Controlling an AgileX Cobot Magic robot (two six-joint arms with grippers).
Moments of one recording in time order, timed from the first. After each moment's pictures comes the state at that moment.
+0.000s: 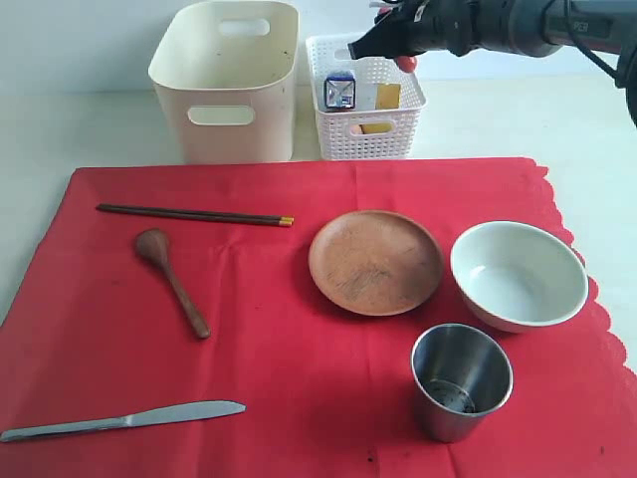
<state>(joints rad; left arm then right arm) 0.03 0.01 0.00 0.02 0.21 -0.01 0.41 2.42 -1.95 -0.08 0.12 -0.10</state>
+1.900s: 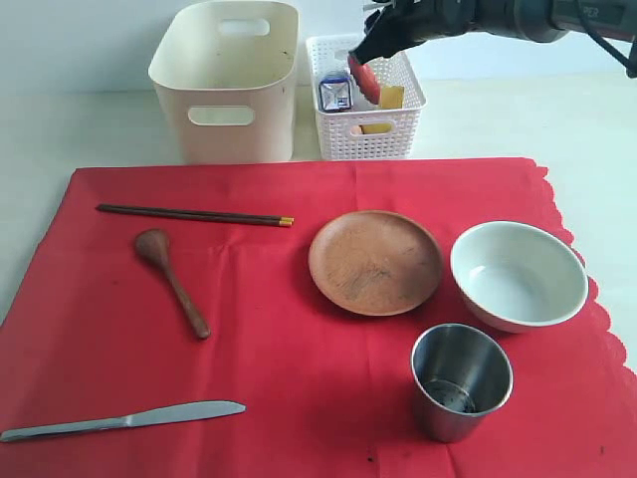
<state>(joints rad) 0.03 0.01 0.00 0.02 0.21 -0.01 0.41 2.39 -1.95 0.13 0.18 -0.55</state>
